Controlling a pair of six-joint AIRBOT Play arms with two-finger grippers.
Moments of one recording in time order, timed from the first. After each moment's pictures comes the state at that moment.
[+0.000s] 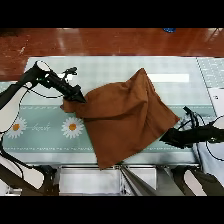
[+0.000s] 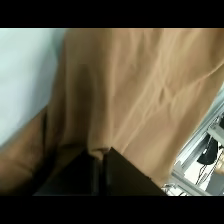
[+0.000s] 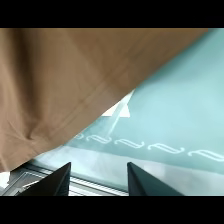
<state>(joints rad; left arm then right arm) -0.02 -1.84 1.42 0.82 -1.51 -1.16 -0.28 -0.83 0.42 -1.01 1.39 1.41</state>
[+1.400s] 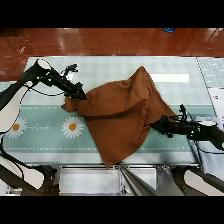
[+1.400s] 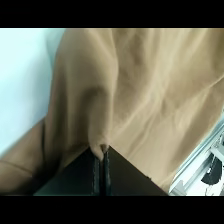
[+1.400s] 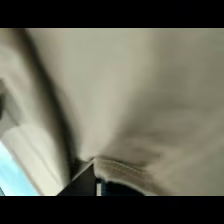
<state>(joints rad) -0.03 -1.82 1.45 0.82 -1.44 -1.19 -0.28 -1.19 0.34 -0.42 0.99 1.05</state>
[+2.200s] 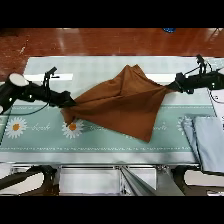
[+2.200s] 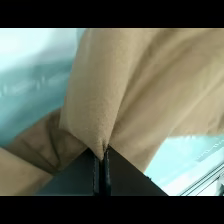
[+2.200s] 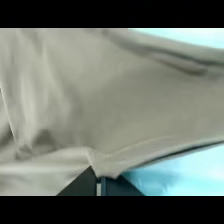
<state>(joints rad) 0.04 -1.29 0.90 0.83 -1.18 -1.22 -0.28 -1.51 1.24 -0.82 1.15 1.32</state>
